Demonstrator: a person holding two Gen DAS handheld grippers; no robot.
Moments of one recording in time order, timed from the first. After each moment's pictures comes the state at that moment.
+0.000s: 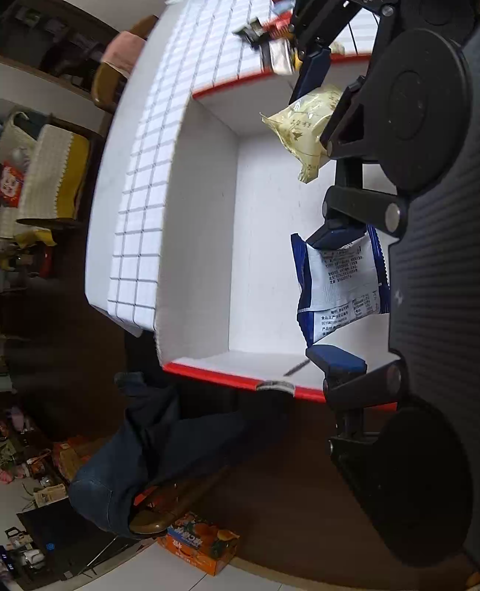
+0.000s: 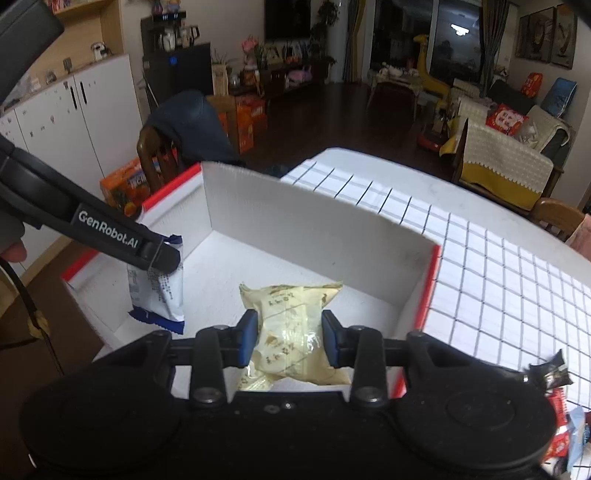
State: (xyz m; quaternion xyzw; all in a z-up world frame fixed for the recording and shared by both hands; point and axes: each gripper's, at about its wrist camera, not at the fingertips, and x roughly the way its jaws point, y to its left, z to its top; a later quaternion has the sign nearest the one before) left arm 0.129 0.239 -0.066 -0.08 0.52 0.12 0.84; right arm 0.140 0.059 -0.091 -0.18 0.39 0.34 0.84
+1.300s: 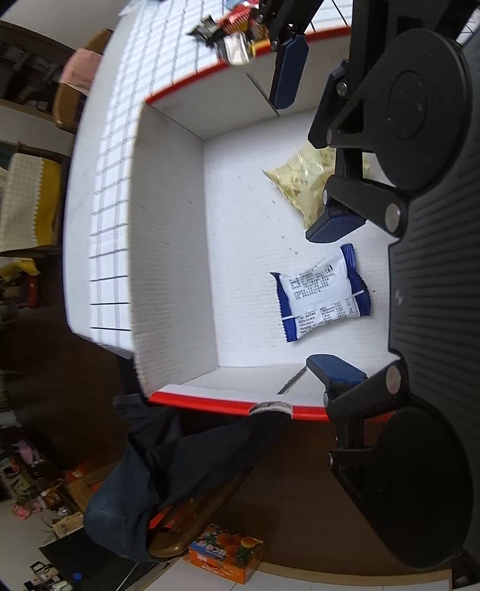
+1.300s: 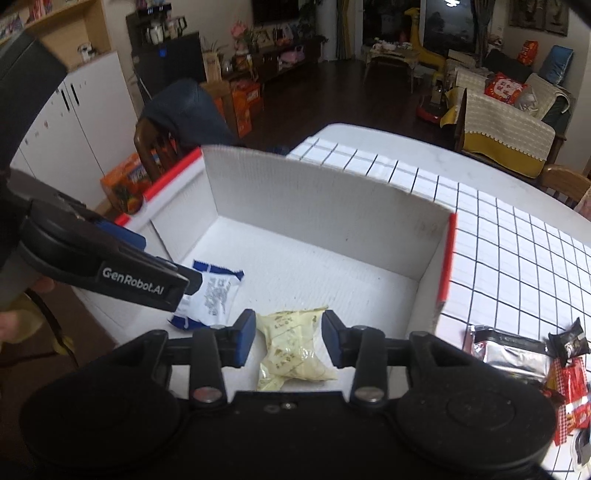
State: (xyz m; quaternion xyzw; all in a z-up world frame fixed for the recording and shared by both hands) left arm 0.122 0.227 -0.080 -0.04 0.53 0.08 0.84; right arm 0.138 0.057 -0.091 -0.14 0.42 0.33 0.83
